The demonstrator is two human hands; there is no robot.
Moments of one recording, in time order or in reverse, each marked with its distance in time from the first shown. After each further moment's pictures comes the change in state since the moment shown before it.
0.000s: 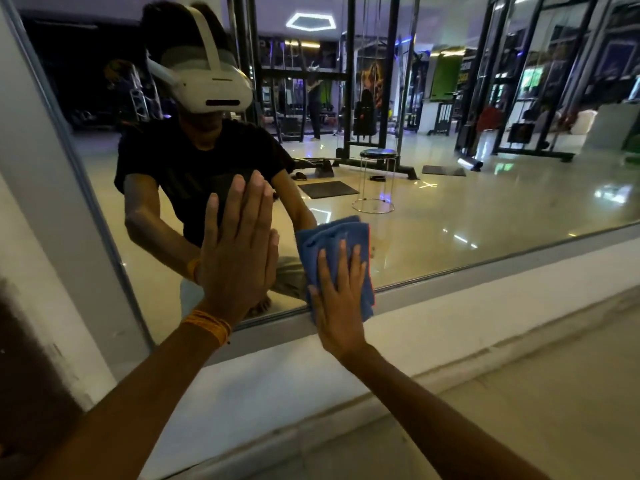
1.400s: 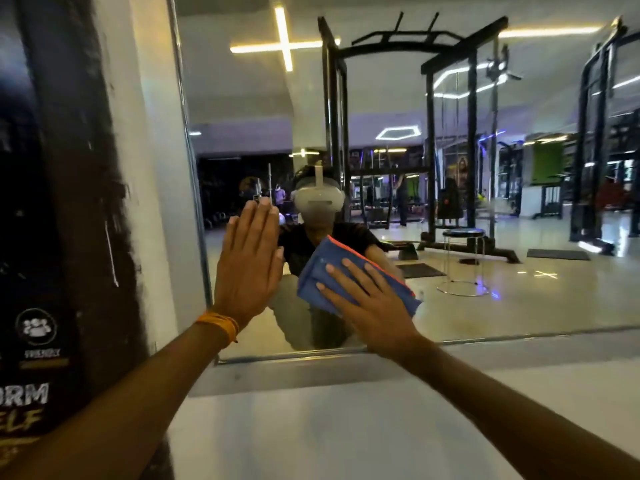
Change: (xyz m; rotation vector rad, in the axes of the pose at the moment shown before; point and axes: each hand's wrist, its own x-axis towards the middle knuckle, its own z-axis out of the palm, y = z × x) left_hand 0.004 -0.048 -0.040 0.073 0.021 -0.043; right_hand 0.065 0.027 -0.005 -0.411 -0.001 -0.809
